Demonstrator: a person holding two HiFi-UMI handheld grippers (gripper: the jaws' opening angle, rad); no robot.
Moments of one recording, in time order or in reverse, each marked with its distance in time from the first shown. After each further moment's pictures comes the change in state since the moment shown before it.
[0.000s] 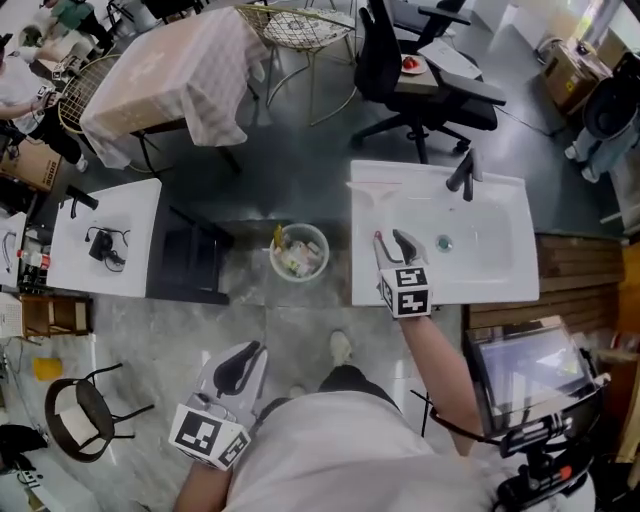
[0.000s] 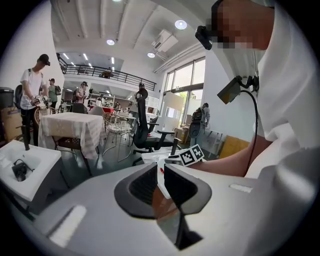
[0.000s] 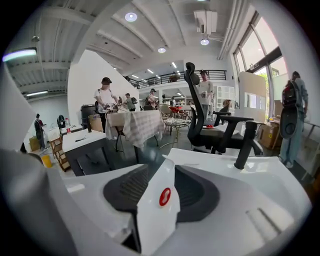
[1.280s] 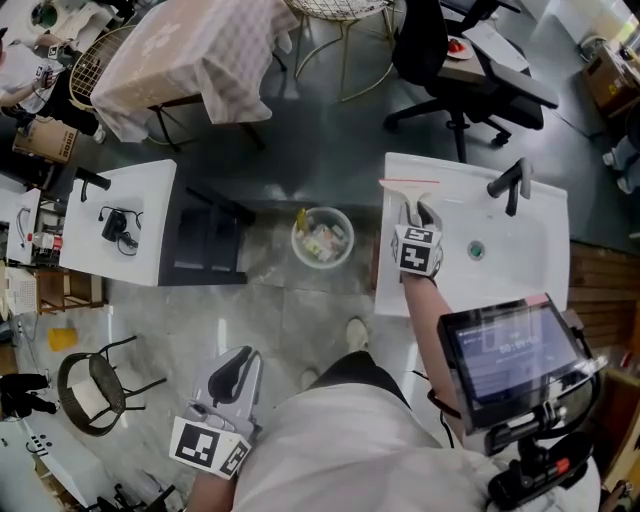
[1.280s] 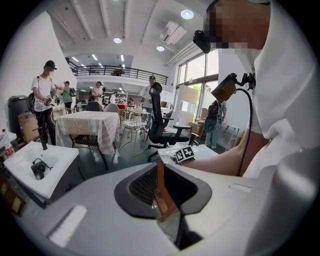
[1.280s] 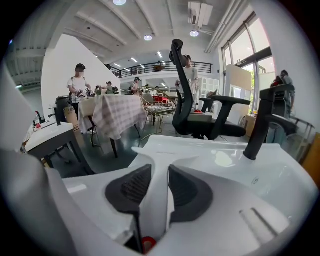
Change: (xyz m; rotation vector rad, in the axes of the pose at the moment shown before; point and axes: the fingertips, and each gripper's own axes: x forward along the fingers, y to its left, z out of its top) left arm 0.008 0.051 -0.004 -0.019 0.077 0.176; right arm 0.139 -0.050 -0.028 0.082 0.098 -0.195
